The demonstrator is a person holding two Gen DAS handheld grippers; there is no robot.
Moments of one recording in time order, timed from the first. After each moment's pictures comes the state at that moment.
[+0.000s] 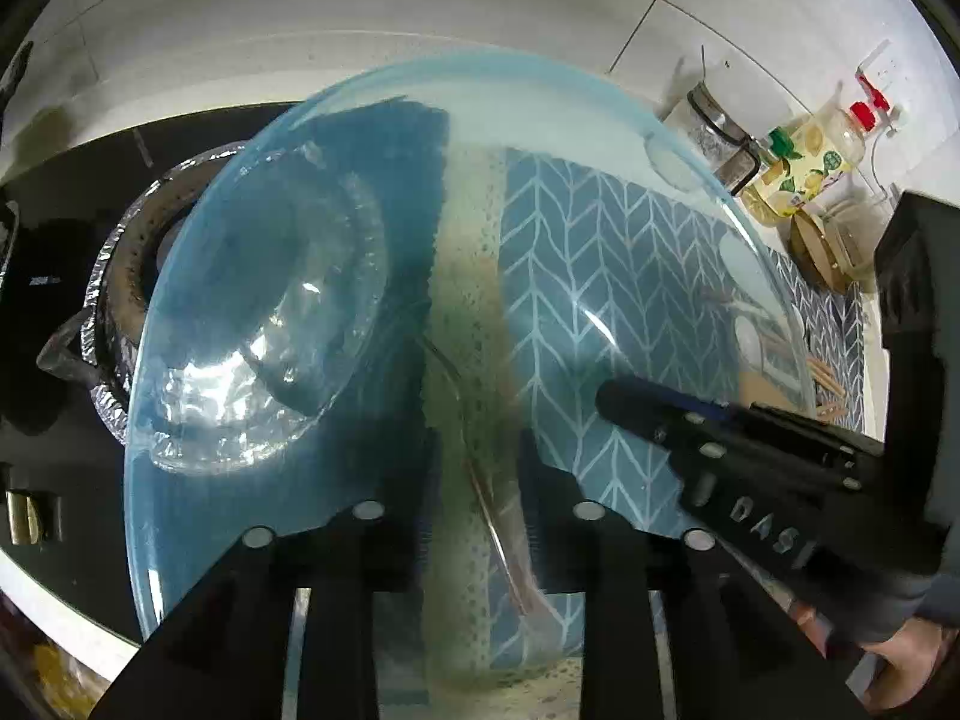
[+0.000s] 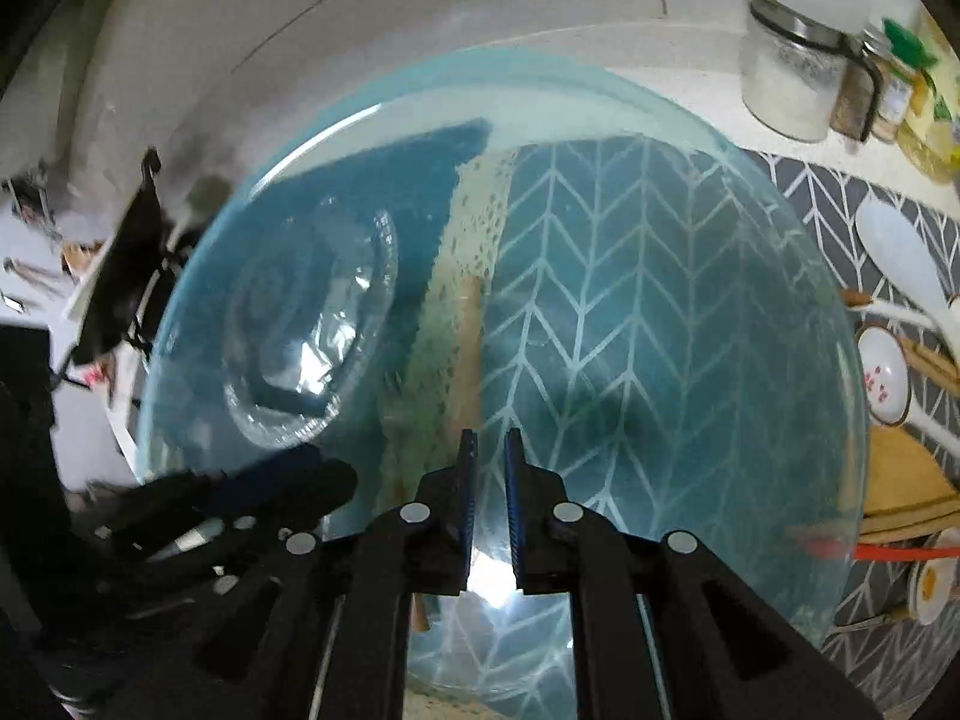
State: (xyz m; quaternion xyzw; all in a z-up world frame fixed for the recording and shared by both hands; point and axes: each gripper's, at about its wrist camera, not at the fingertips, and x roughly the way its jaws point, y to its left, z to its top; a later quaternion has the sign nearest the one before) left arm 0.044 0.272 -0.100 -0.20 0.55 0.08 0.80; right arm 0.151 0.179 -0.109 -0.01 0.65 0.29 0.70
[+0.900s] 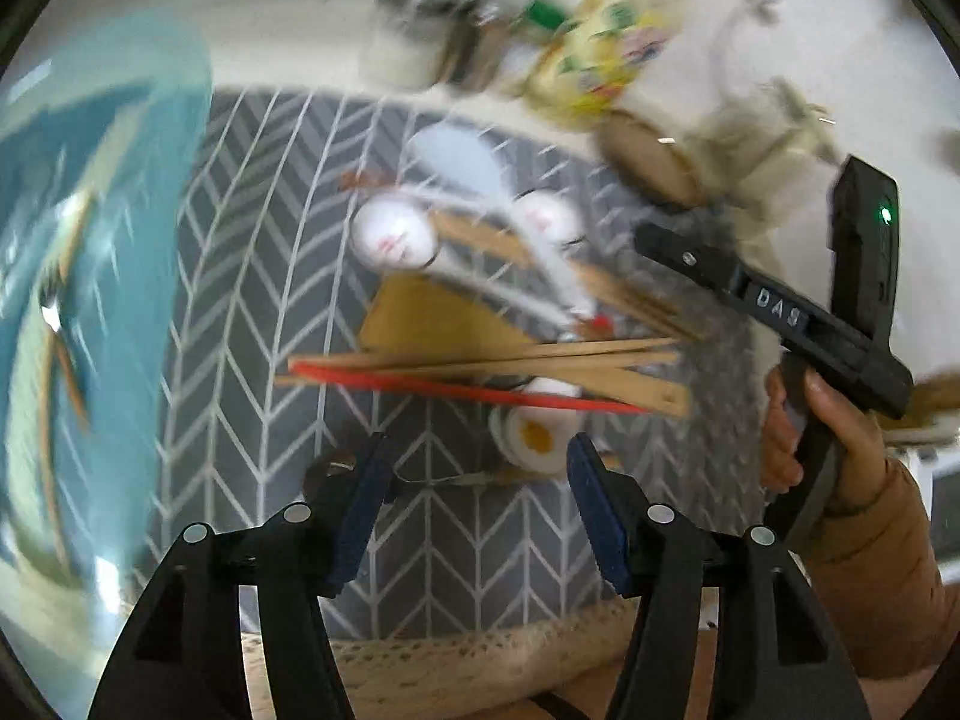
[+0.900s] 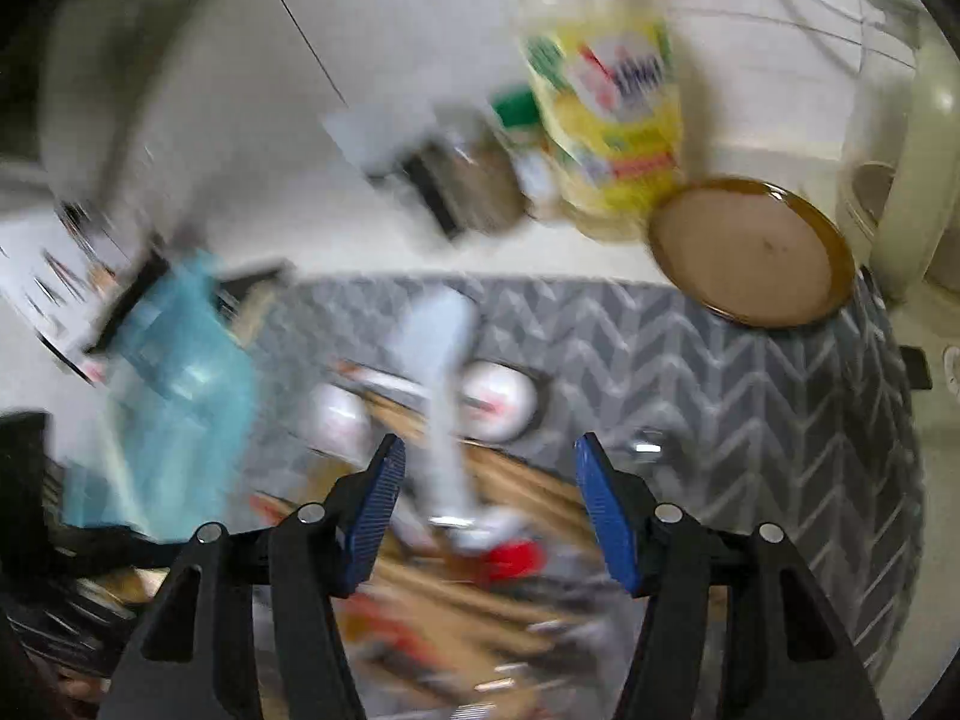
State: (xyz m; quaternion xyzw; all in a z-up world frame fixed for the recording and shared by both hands) left arm 0.087 0.025 -0.128 -0.25 0.54 0.03 0.80; right arm 0.267 -0.135 -0.122 -0.04 0.53 0.33 0.78
